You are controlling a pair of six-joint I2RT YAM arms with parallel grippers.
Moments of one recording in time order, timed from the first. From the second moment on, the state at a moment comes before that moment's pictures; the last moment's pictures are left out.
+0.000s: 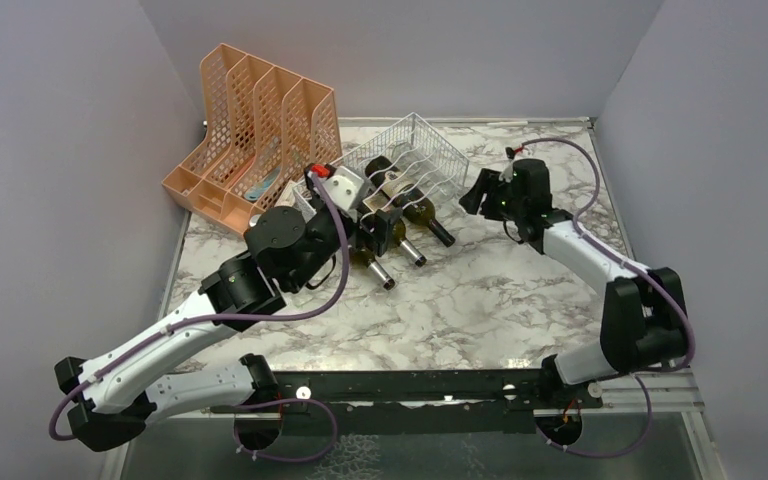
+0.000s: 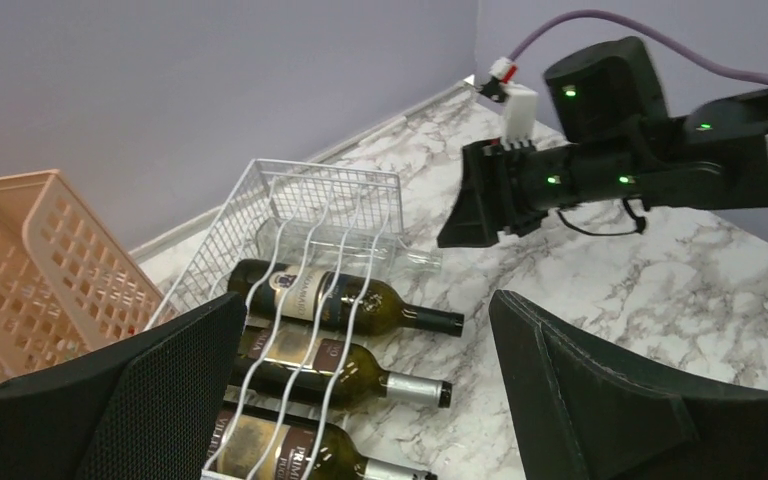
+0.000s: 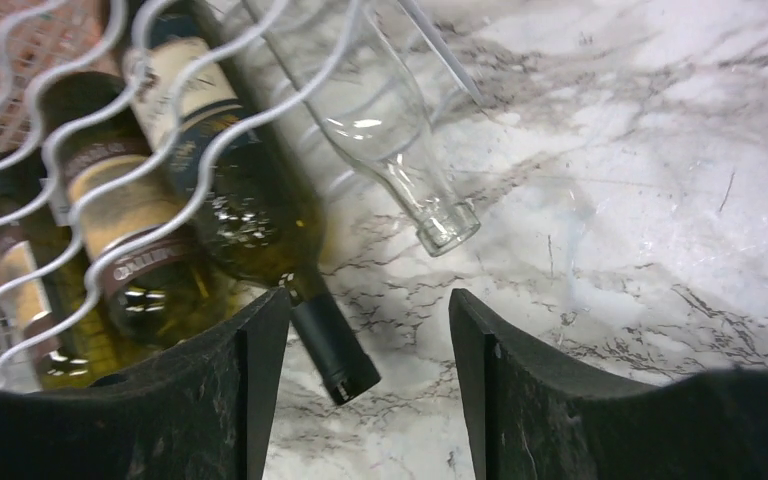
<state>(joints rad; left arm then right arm) -1.00 0.94 1.12 -0.17 -0.31 0.06 0.25 1.52 0.92 0.02 -0.14 0.41</state>
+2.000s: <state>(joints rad) -1.00 0.56 1.10 -0.11 -0.79 0.23 1.15 1.92 1.50 0.28 -0.06 0.12</state>
